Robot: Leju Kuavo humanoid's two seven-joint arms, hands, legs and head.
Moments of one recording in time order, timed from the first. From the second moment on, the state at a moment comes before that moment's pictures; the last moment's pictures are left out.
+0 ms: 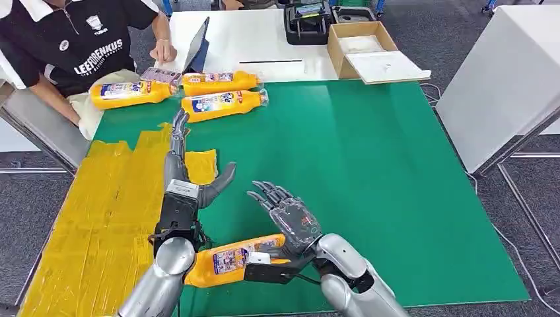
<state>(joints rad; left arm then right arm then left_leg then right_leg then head) -0.26 -0.15 -0.28 -1.38 -0.35 0.48 -0.44 -0.30 -0.01 0.77 -1.22 0.96 0.00 -0.21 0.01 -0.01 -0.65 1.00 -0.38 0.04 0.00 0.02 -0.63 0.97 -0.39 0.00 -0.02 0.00</state>
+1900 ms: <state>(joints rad) -0.34 -0.15 -0.32 -1.30 -0.30 0.53 -0.45 -0.40 0.16 0.93 -0.85 0.86 0.18 -0.26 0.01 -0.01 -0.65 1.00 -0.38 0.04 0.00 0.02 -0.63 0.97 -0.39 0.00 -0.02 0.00</state>
